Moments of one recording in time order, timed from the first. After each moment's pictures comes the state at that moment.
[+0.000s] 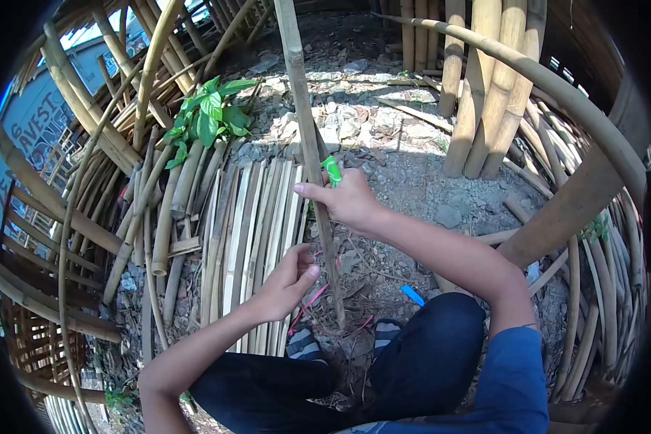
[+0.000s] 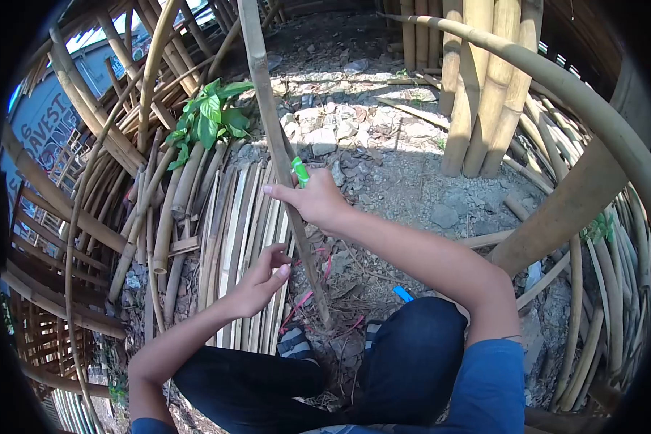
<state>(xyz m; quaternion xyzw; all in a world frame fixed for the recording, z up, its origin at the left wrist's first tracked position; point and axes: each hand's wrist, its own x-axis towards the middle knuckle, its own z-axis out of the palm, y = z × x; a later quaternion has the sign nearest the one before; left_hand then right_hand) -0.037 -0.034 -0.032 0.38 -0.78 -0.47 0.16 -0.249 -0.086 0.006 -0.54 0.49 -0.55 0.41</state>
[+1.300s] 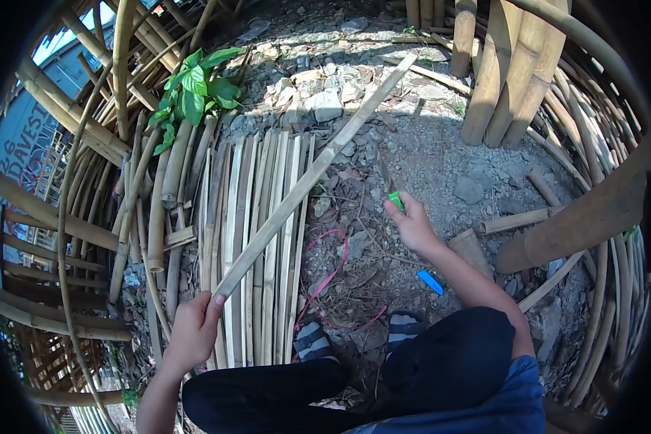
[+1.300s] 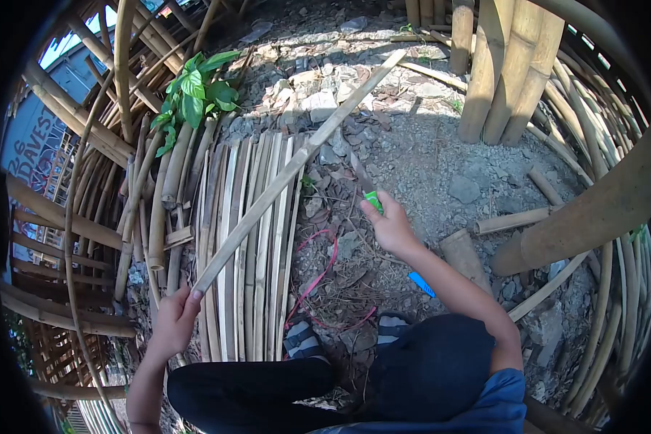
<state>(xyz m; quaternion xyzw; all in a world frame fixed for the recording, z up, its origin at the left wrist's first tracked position) 0.058 -0.033 0.011 0.62 -0.74 -0.26 0.07 -0.346 -0.070 -0.199 -0.49 0.62 -0.51 0.34</state>
